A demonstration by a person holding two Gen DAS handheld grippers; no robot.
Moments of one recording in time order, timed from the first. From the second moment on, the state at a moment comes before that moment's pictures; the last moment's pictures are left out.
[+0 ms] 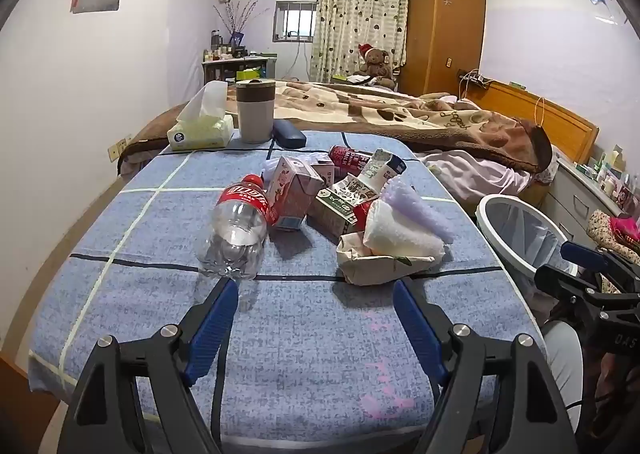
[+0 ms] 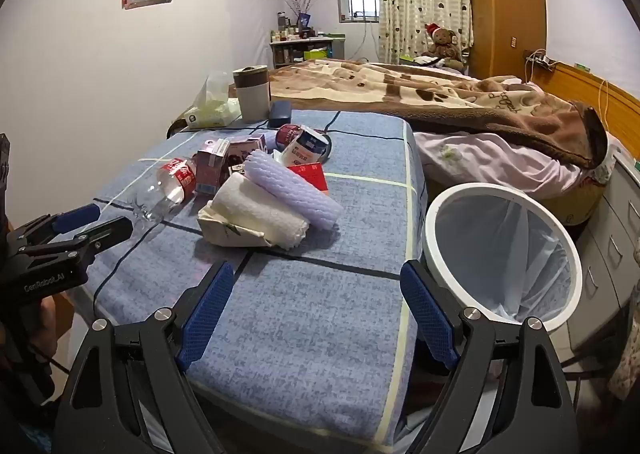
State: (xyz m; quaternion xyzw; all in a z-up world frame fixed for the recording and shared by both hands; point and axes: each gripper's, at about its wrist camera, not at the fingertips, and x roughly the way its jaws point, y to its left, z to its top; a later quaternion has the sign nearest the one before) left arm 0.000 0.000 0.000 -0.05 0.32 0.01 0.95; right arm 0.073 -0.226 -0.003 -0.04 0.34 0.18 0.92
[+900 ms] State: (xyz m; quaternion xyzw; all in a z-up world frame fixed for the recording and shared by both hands) left arm 0.001 0.003 0.003 -0.04 0.32 0.01 0.95; right arm 0.072 -0.222 -0.001 -0.04 0.34 0.18 0.92
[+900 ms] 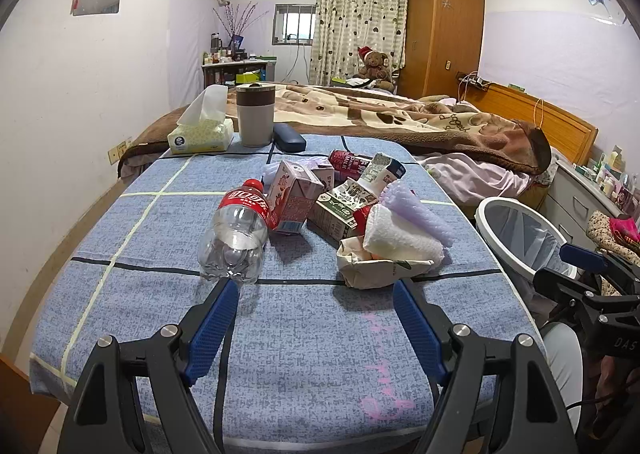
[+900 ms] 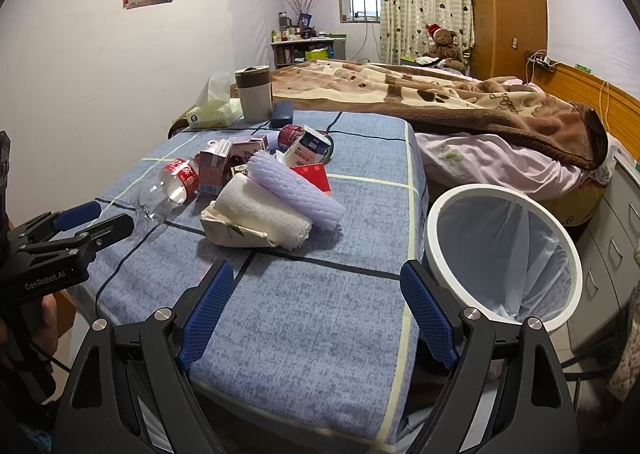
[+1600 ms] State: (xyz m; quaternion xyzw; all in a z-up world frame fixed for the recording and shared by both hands) left arm 0.001 0.003 0.006 -0.04 0.31 0.01 0.95; right arm 0.072 -0.224 -0.001 -0.04 0.34 0.18 0.92
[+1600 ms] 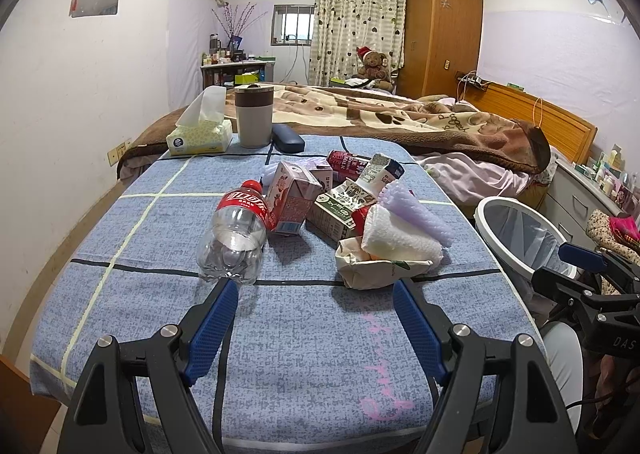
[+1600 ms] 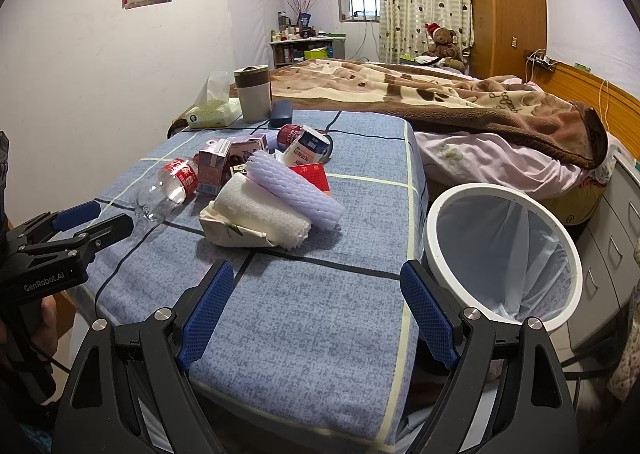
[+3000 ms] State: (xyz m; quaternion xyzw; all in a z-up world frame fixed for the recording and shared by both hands) left arm 0.014 0.007 -0.004 -0.04 0.32 0.02 0.95; right arm 0.082 -0.220 -0.010 -0.05 0.35 0.19 0.92
